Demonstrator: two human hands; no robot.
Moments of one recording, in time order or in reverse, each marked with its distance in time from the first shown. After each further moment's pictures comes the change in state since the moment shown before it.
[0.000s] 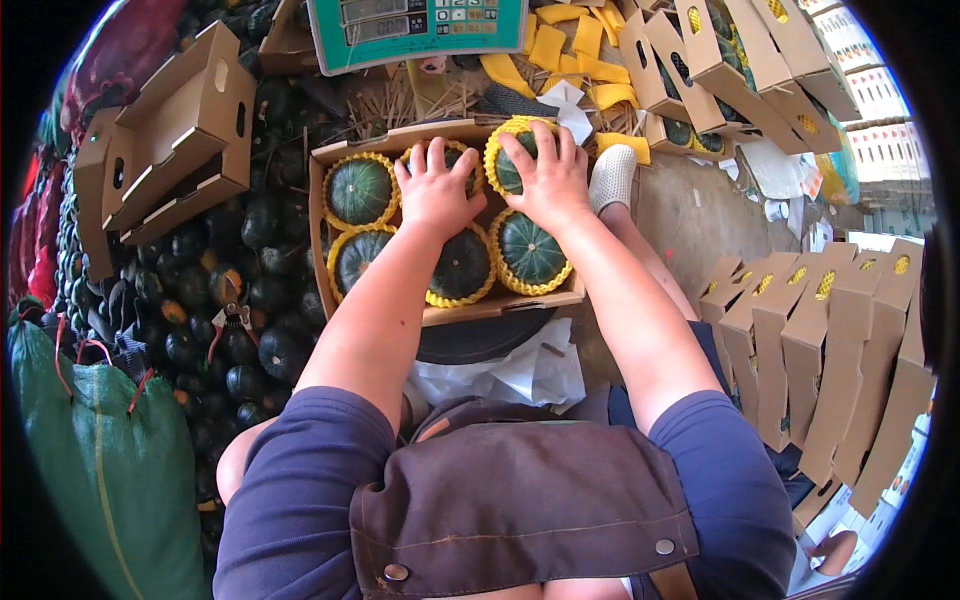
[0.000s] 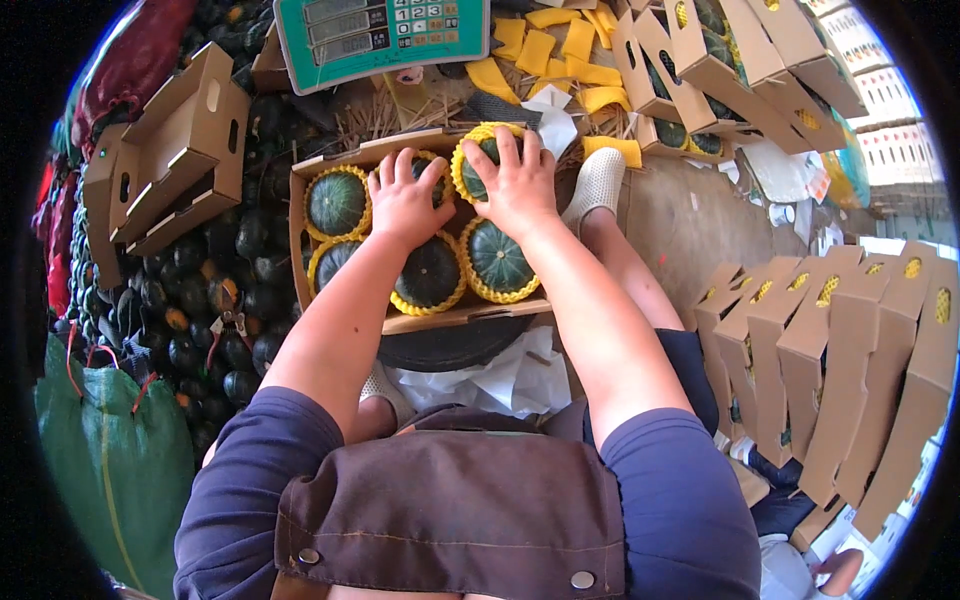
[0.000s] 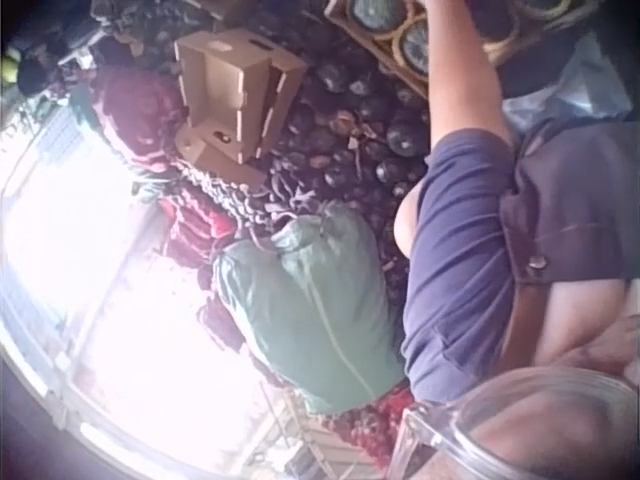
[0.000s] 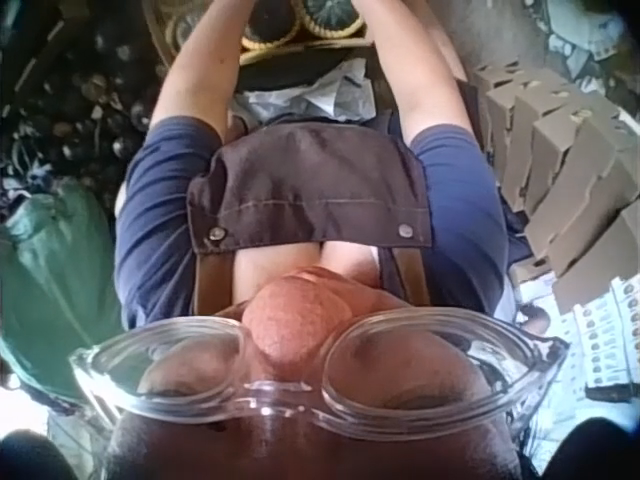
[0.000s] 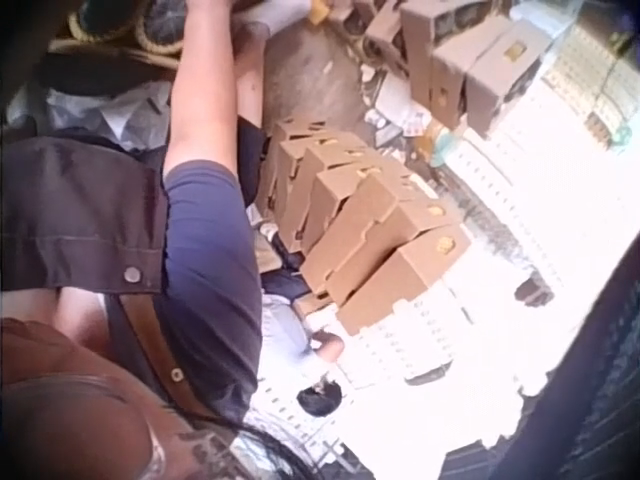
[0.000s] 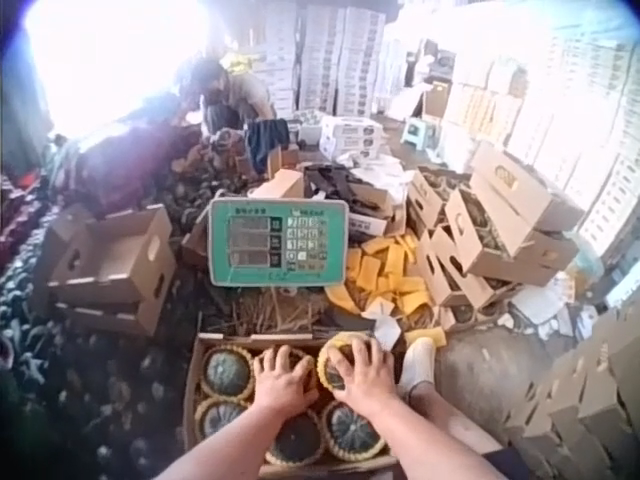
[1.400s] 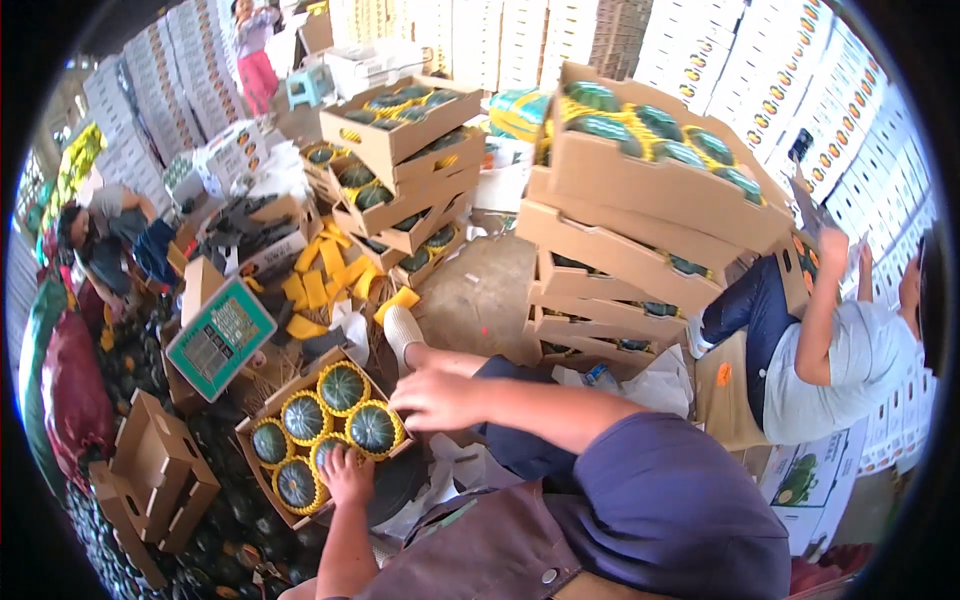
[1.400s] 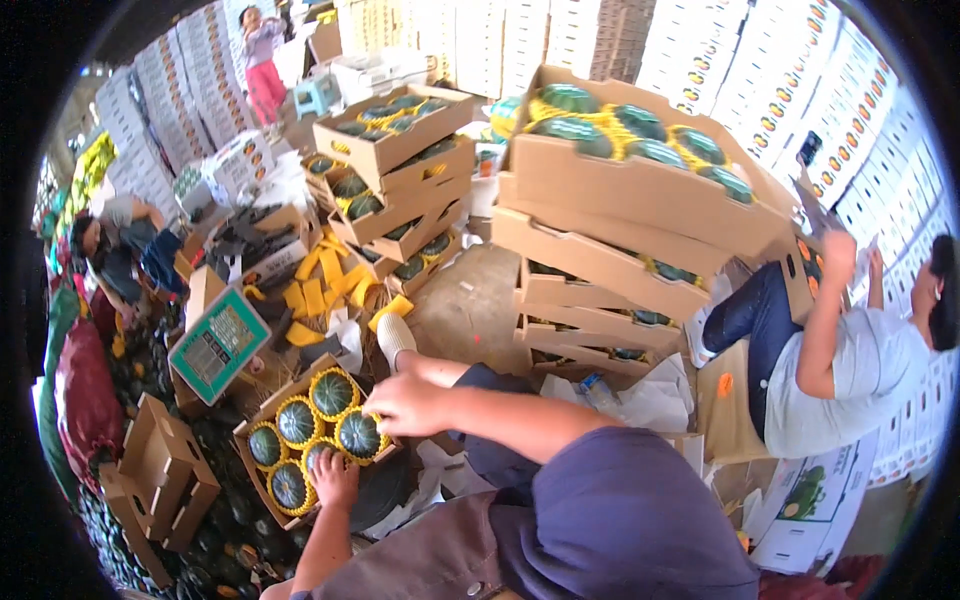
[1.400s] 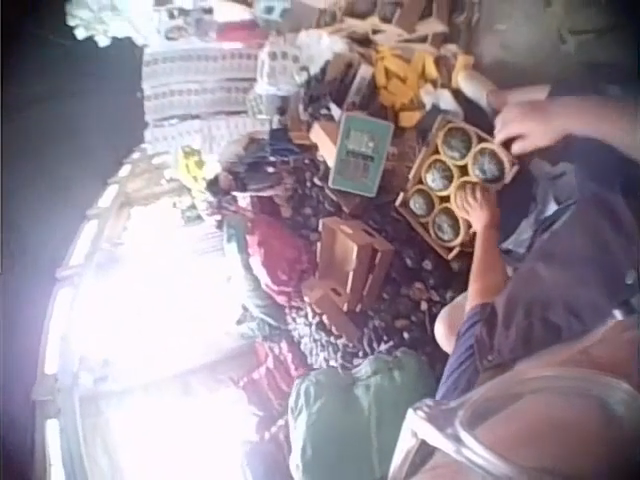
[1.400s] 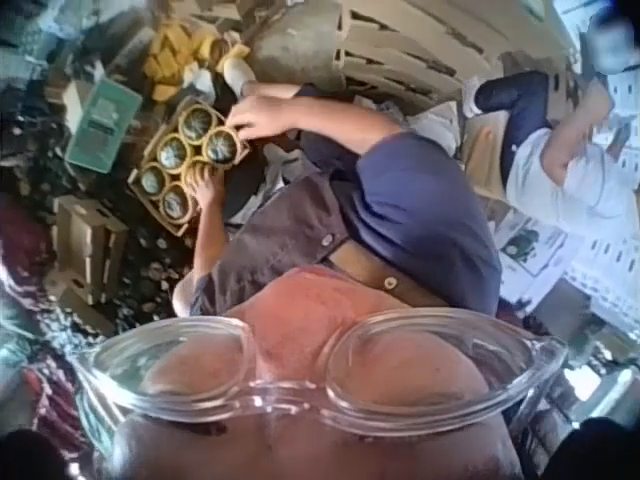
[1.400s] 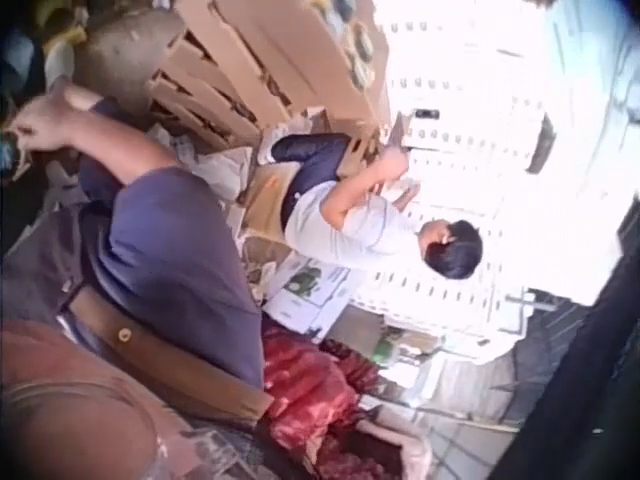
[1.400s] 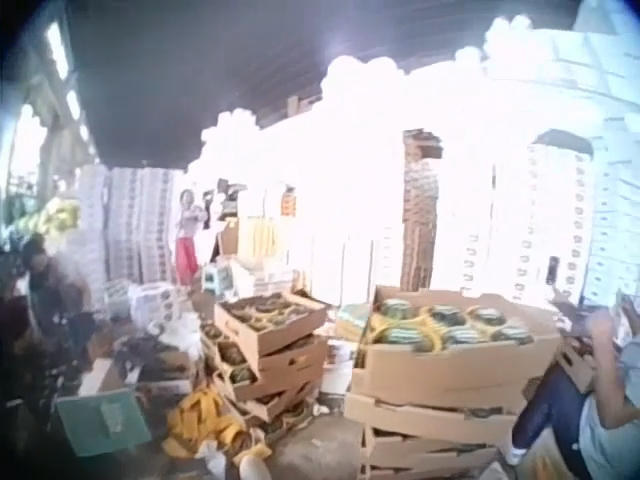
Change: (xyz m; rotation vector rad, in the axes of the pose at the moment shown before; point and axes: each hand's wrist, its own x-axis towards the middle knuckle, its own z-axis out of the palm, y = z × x) left_hand -0.124 0.037 0.010 0.031 -0.079 0.268; right_hand -0.174 0.042 -0.174 0.738 0.007 -0.050
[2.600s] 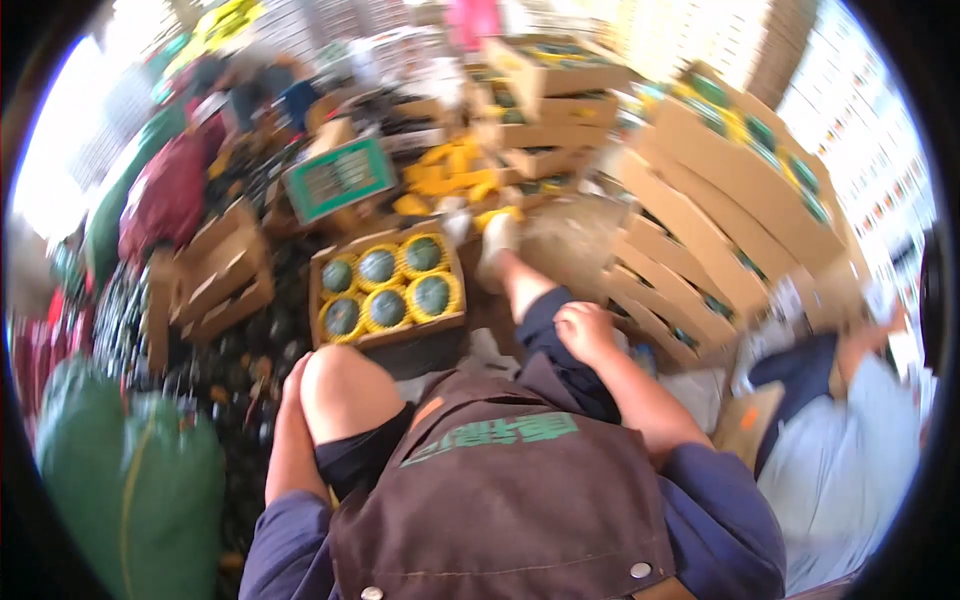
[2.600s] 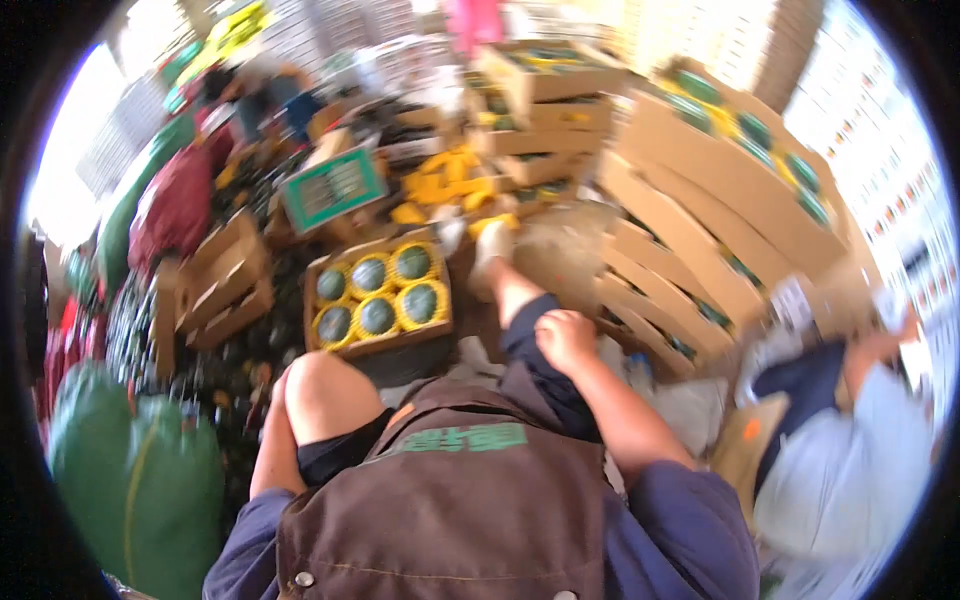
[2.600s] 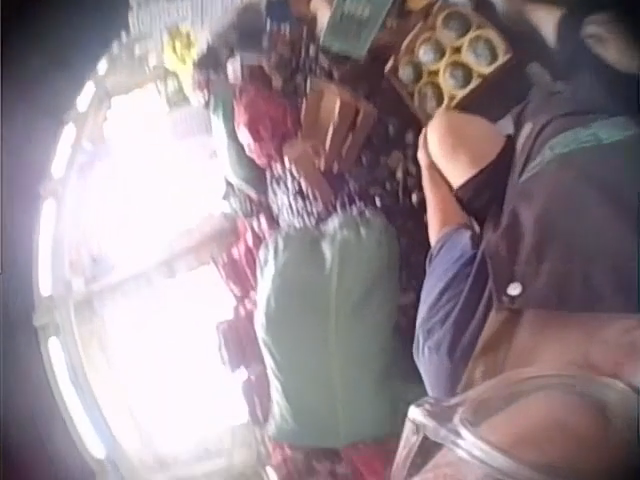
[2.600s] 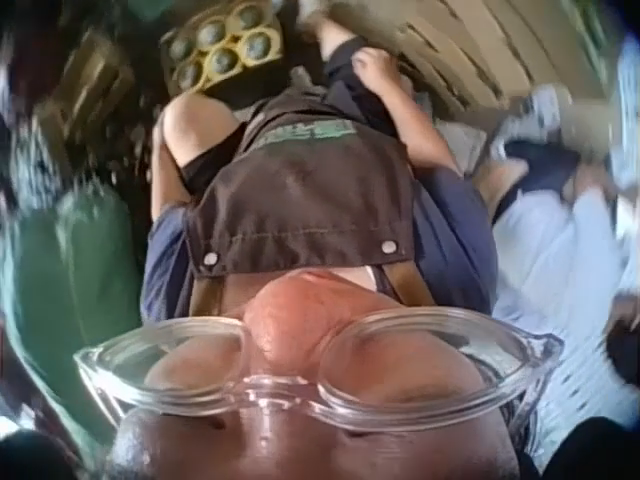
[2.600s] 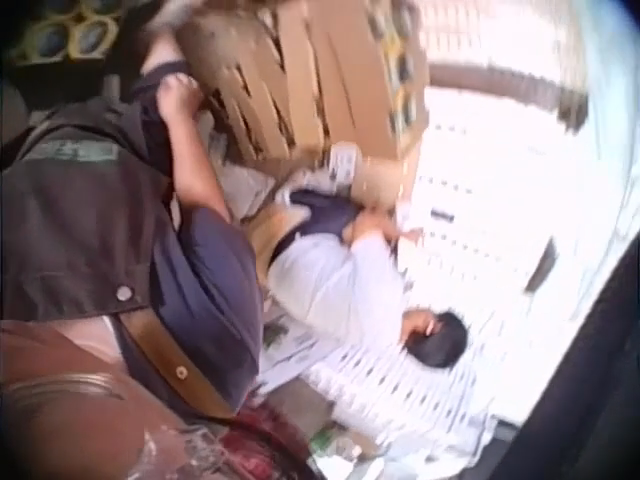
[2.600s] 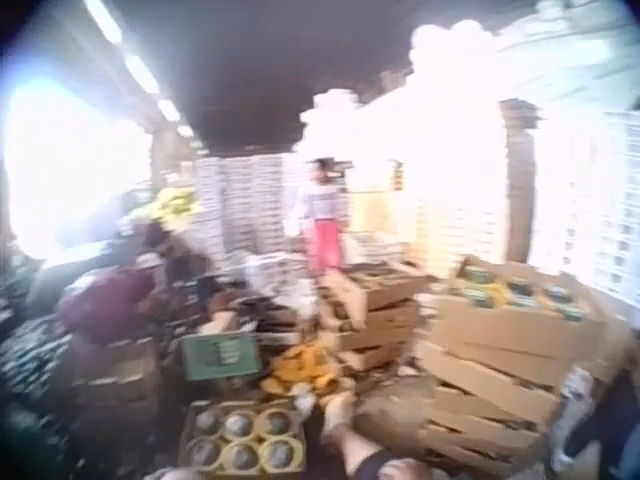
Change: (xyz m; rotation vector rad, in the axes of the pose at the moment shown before) left_hand -0.145 -0.161 -0.074 -1.231 0.005 -0.471; right_hand -0.136 0.004 0.011 -0.415 0.337 0.280
